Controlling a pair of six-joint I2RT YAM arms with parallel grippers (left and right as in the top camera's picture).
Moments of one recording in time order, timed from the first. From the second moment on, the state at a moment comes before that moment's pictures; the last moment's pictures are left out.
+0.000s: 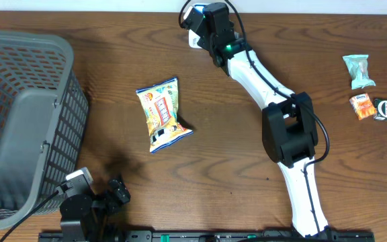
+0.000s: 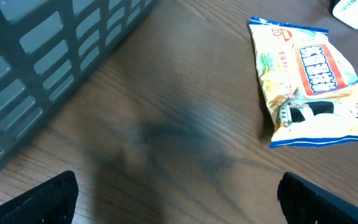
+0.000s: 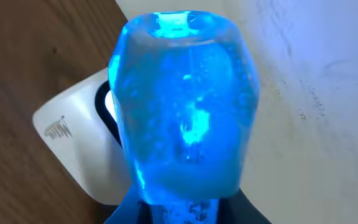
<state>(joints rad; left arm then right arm) 0.02 0.01 0.40 -1.07 -0.05 -0.43 0.43 2.43 2.07 -0.21 0.24 -0.77</state>
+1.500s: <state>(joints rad) 0.02 0.01 0.40 -1.07 -0.05 -0.43 -0.22 2.32 1.87 -0.81 0.48 -0.20</state>
